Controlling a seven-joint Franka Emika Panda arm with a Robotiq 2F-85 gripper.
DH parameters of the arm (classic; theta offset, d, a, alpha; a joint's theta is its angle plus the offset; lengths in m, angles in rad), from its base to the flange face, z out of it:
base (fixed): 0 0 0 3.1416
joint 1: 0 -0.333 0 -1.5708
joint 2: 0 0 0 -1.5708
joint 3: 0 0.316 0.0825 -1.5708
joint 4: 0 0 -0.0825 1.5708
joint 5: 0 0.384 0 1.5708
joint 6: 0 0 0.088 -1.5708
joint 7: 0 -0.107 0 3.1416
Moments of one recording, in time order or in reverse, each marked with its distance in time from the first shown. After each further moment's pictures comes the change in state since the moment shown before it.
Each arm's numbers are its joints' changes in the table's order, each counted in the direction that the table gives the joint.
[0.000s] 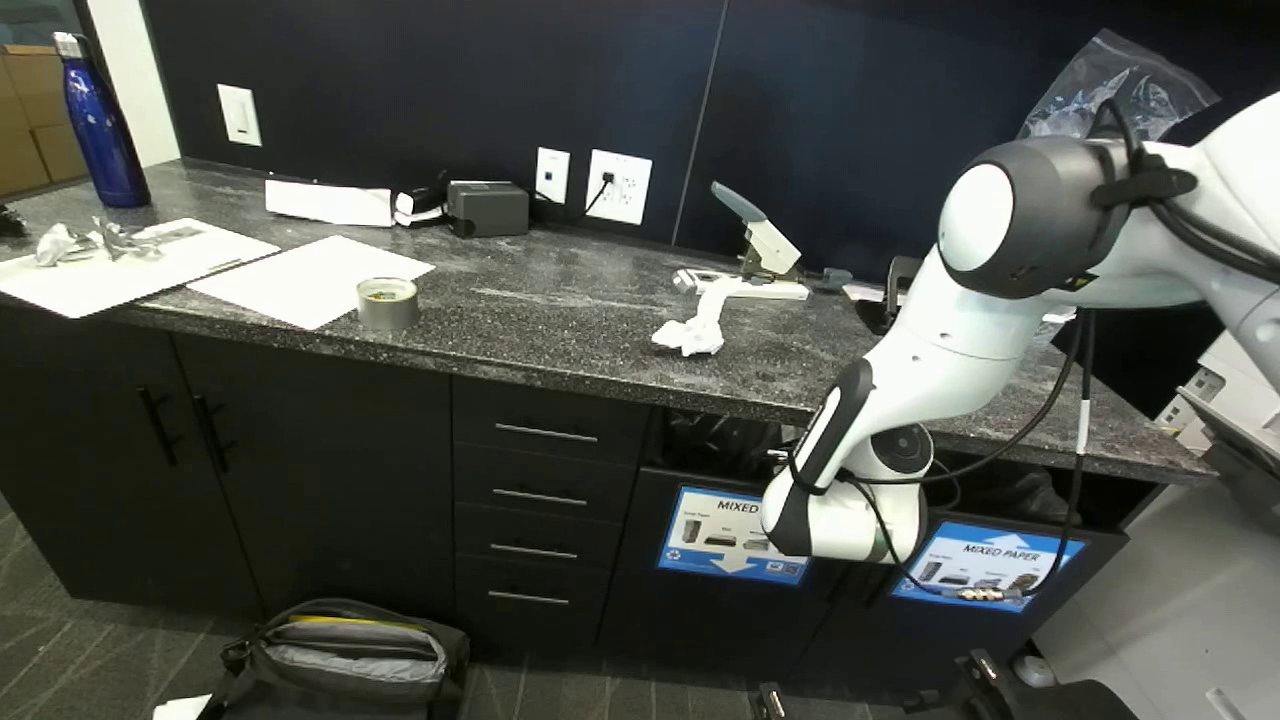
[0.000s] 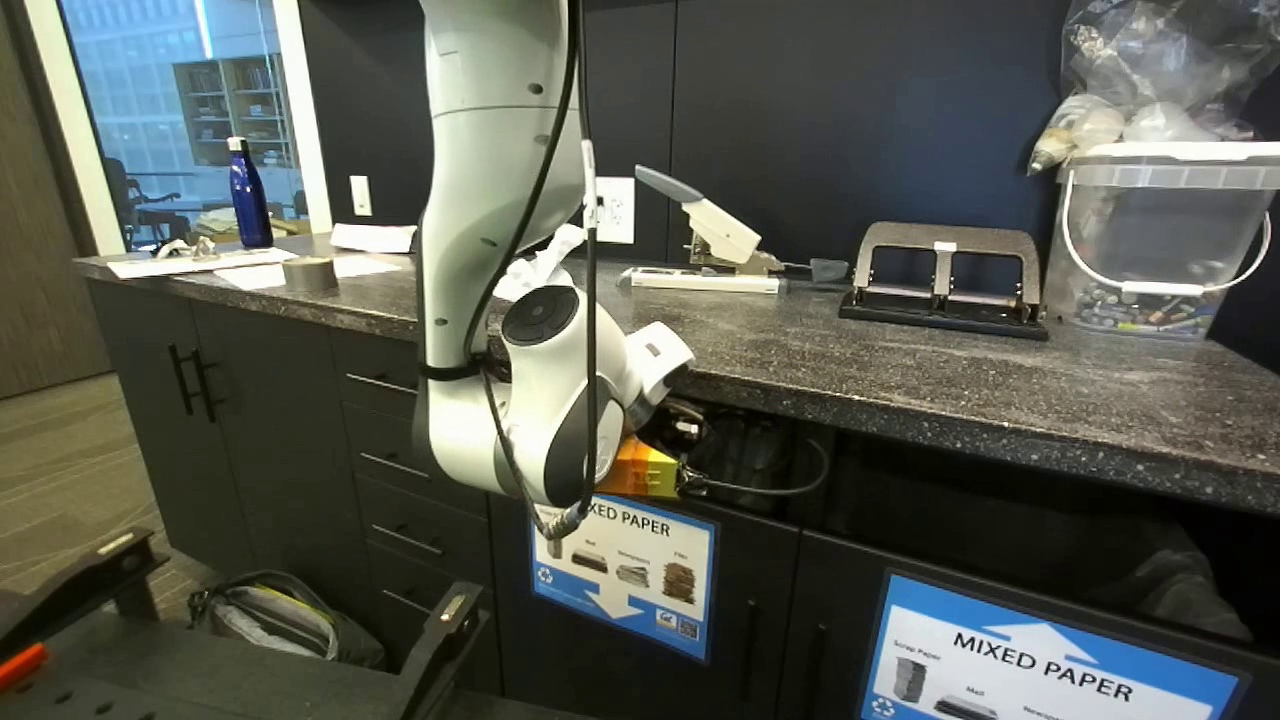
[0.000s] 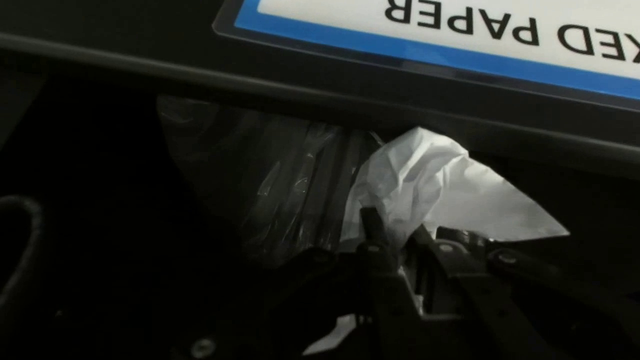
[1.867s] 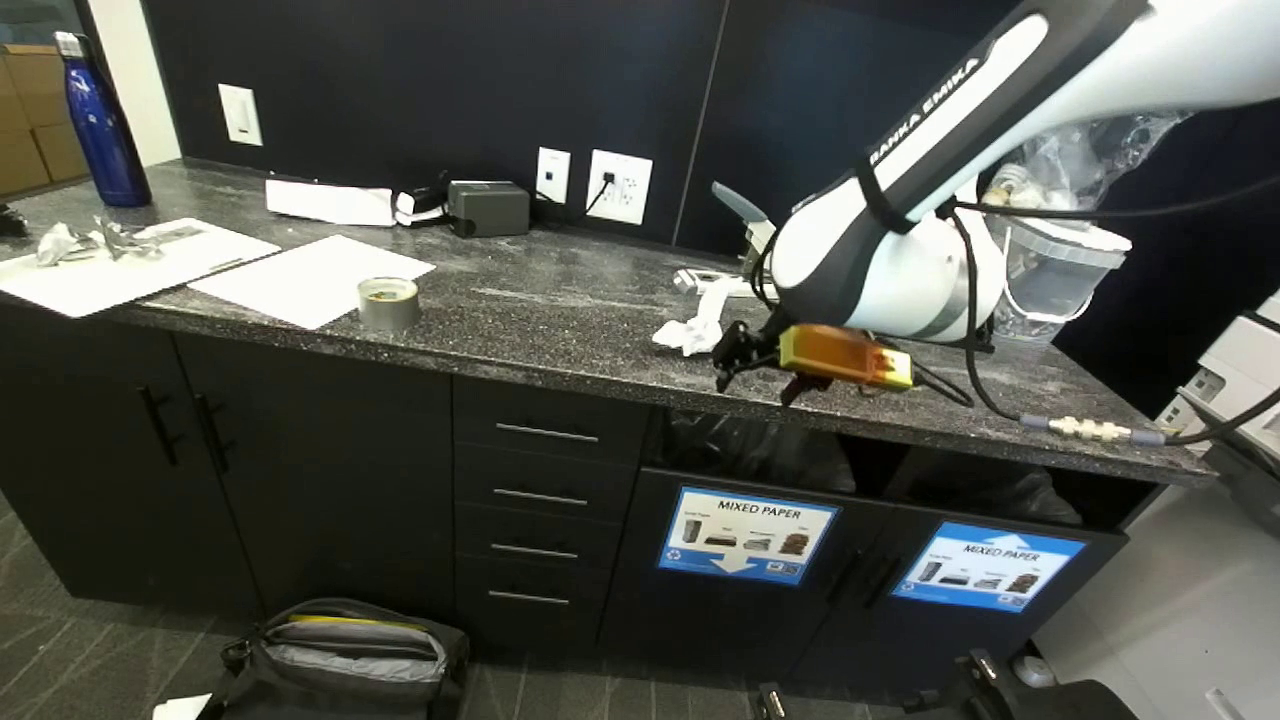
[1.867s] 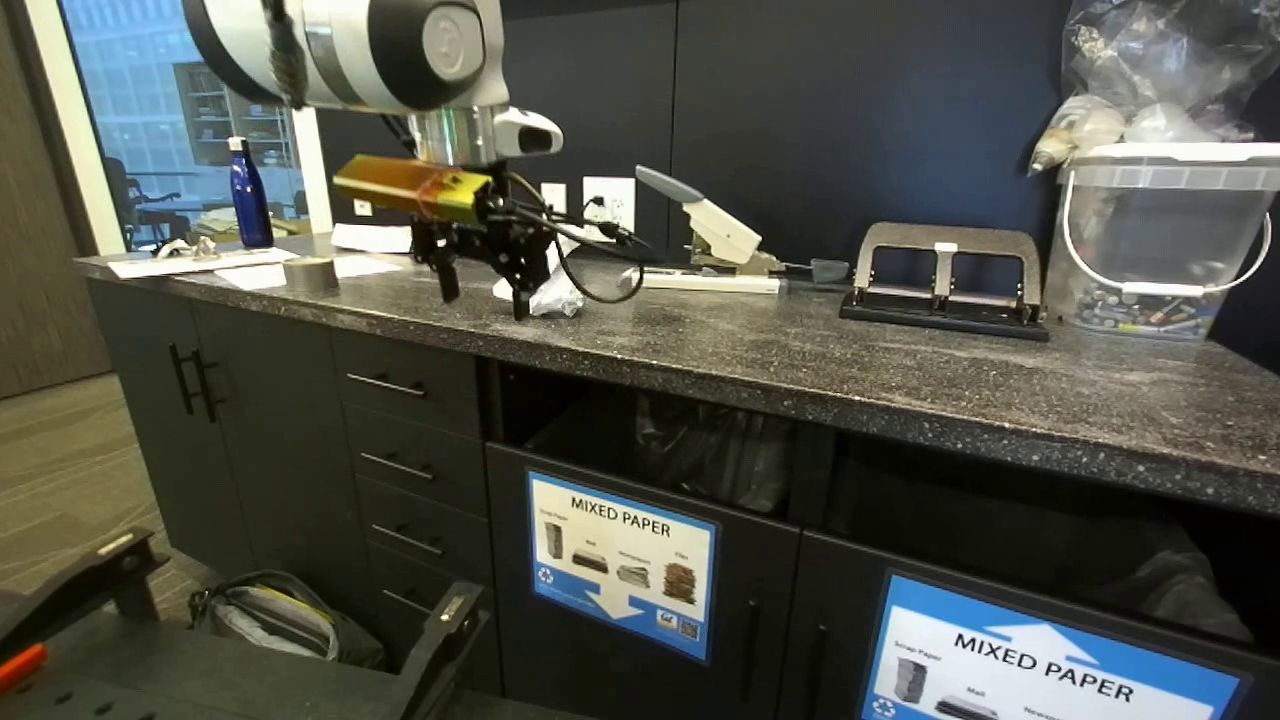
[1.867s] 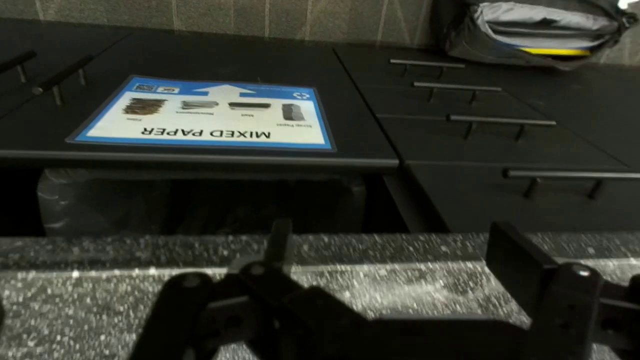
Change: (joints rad) arm -0.046 0.953 0.224 0.481 -0.002 -0.975 -0.233
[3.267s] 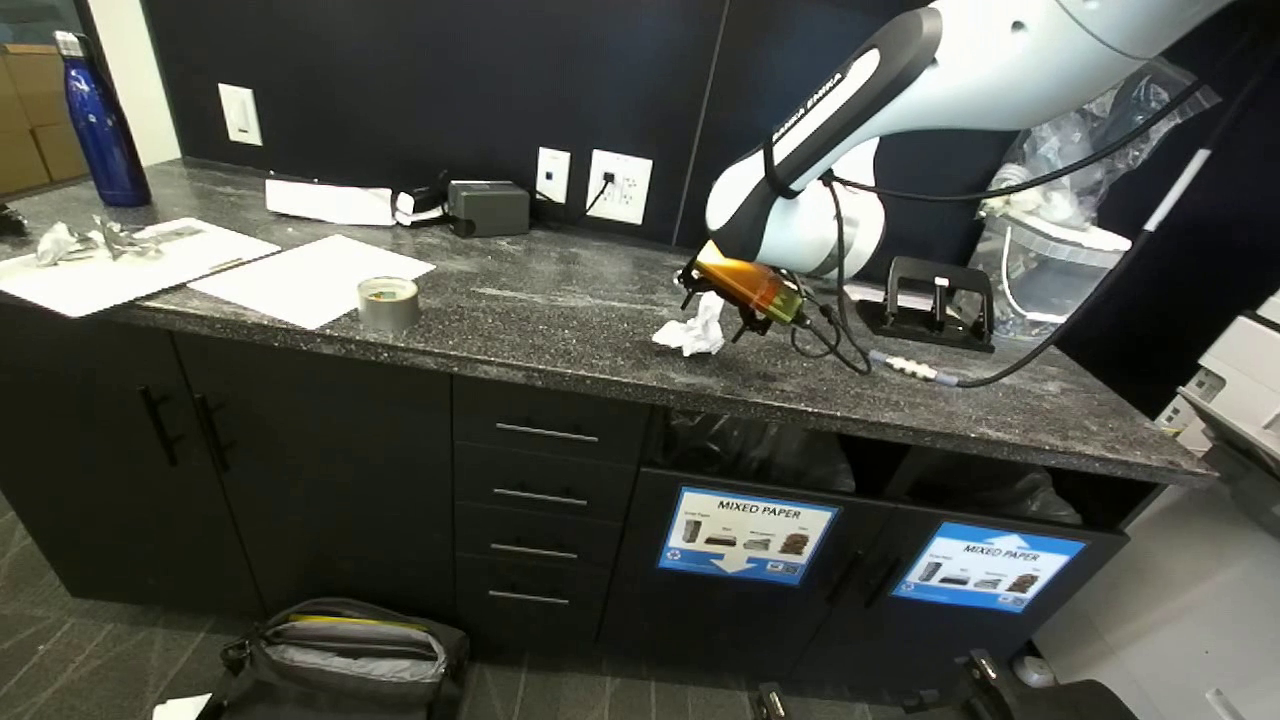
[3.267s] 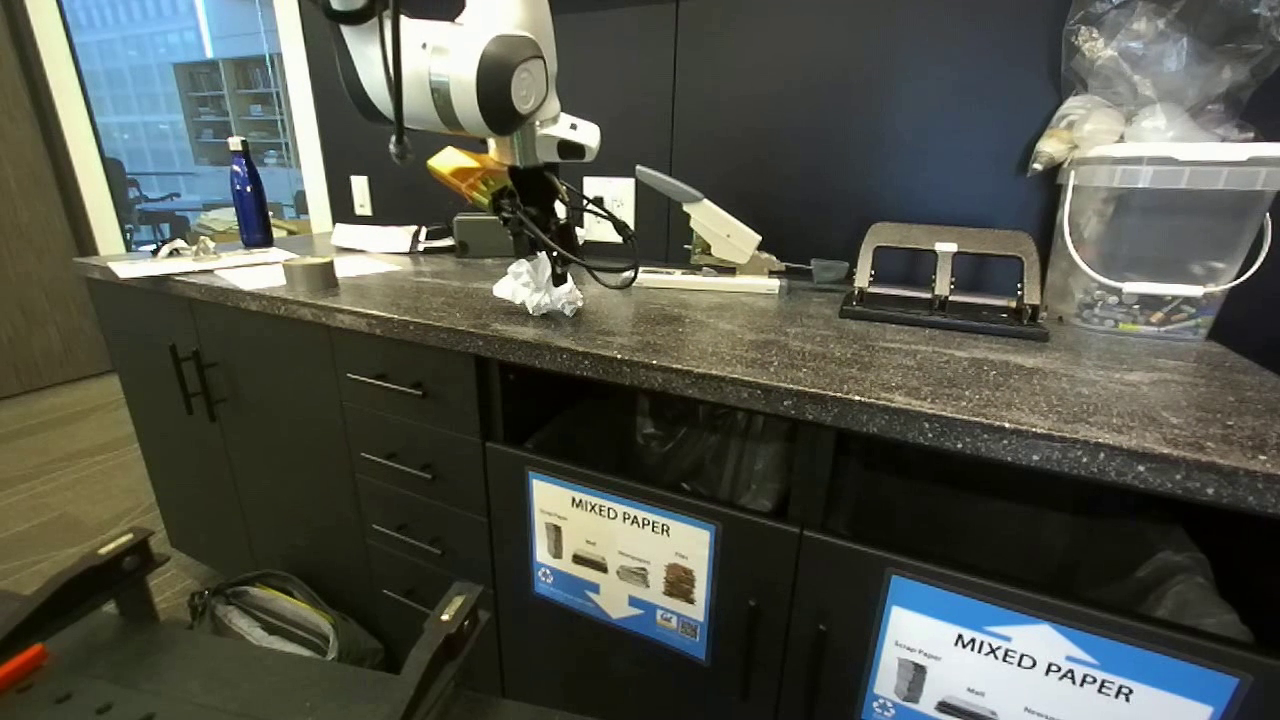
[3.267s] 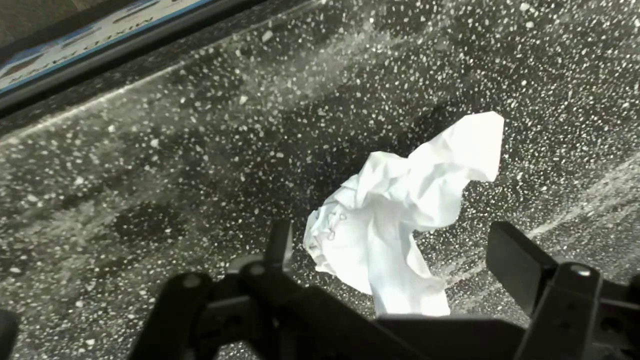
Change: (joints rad) arm -0.111 -0.341 -0.126 -0.532 0.017 -0.074 -0.438
